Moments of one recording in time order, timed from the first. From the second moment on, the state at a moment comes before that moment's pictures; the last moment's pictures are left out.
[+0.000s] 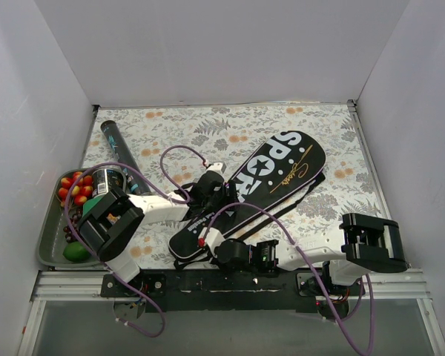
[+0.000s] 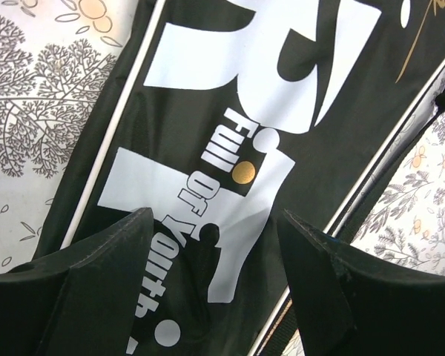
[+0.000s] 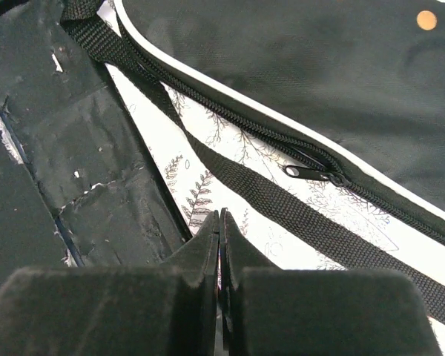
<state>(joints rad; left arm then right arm) -0.81 1.65 0.78 0.12 -0.06 -0.71 1.51 1.51 0.64 0.12 0.25 0.27</state>
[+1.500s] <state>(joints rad) -0.81 1.22 0.98 -0.34 -0.18 -0.52 1.51 1.73 1.00 -0.41 0.78 0.98</state>
